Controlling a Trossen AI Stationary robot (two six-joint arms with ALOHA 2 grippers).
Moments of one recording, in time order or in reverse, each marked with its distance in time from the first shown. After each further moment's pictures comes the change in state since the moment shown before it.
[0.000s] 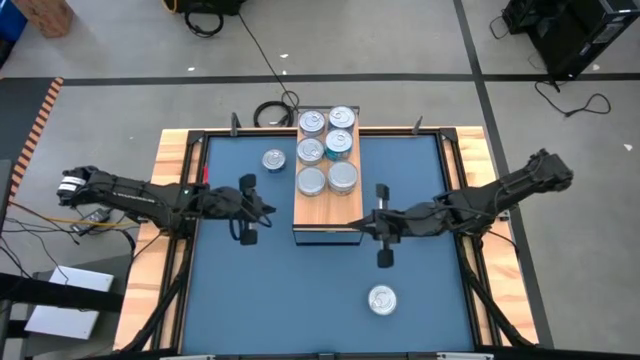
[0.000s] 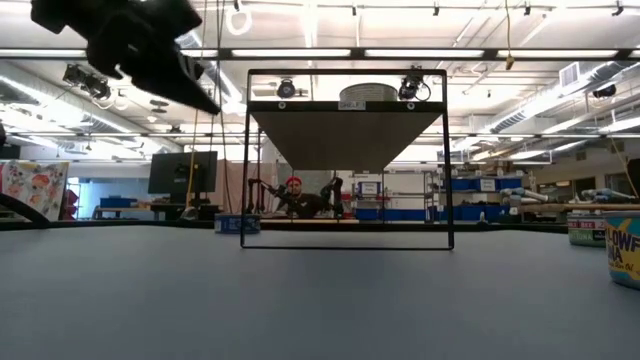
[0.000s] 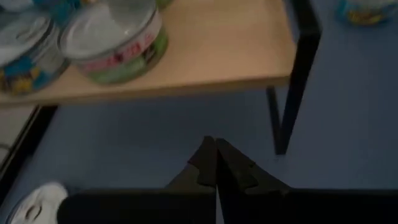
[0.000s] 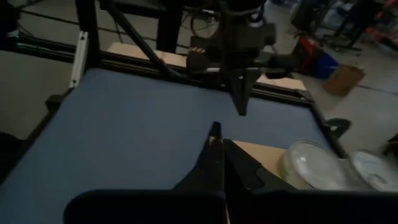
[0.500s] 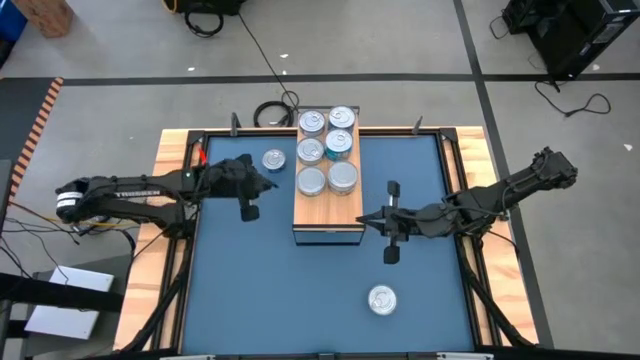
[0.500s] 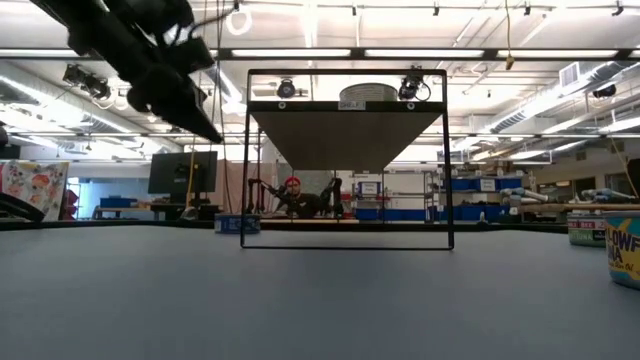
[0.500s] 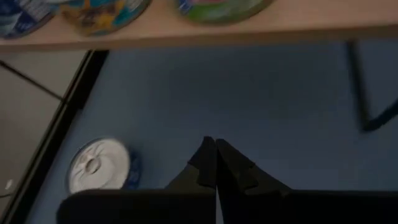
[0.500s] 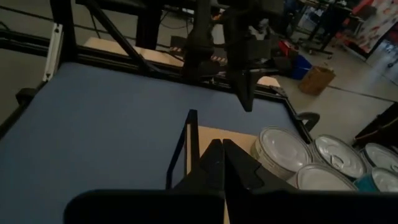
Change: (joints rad) left arm 0.331 0.017 0.000 -0.059 0.145 0.138; right arm 0.032 -0.084 -0.082 -0.002 0.113 -0.012
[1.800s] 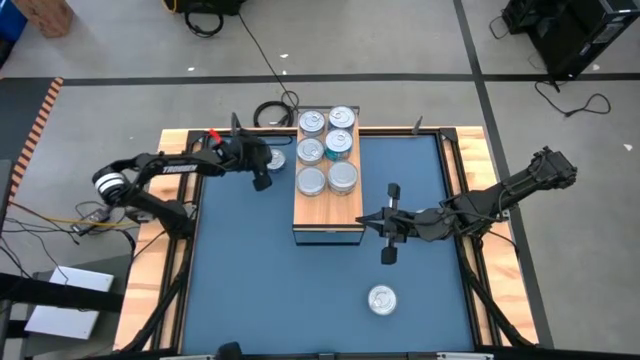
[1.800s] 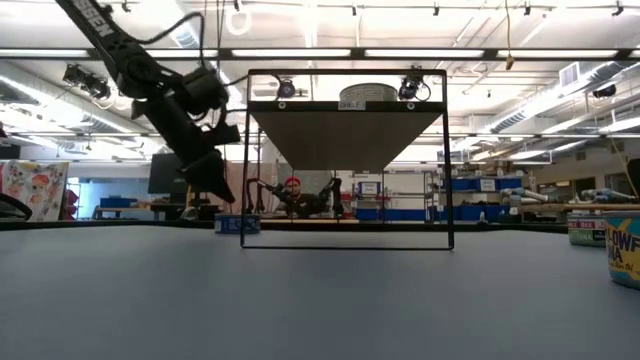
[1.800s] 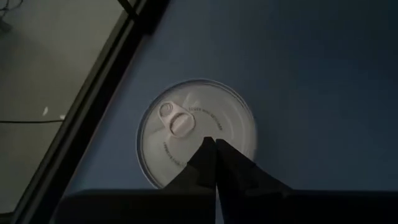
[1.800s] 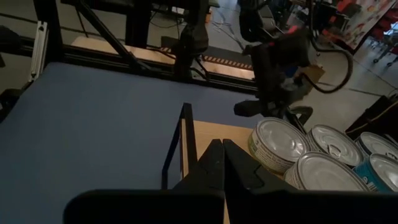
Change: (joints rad) left arm 0.444 0.438 0.021 0.299 0.096 0.170; right arm 0.017 0.001 -0.060 0.068 0.054 0.024
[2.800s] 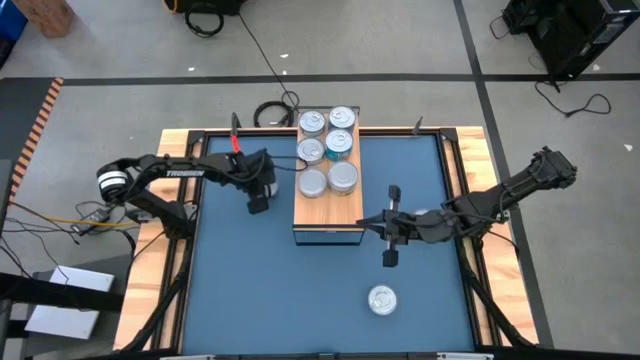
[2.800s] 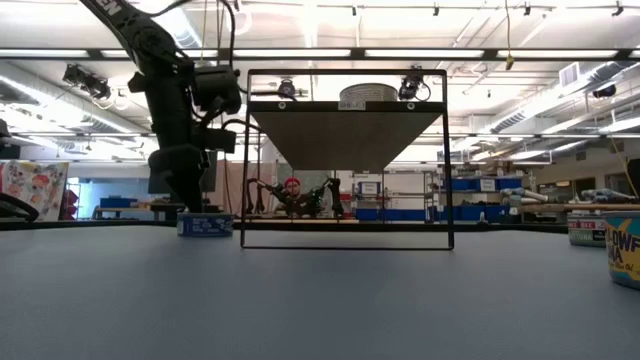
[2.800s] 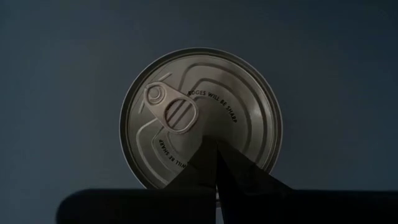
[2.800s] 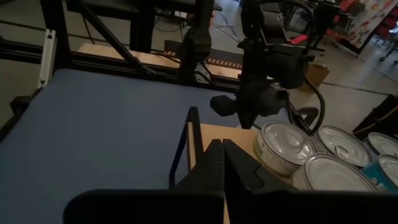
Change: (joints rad) left arm -0.235 0.061 0.116 -0.523 -0.030 -0.203; right arm 0.019 0.000 0.000 0.011 0.000 0.024
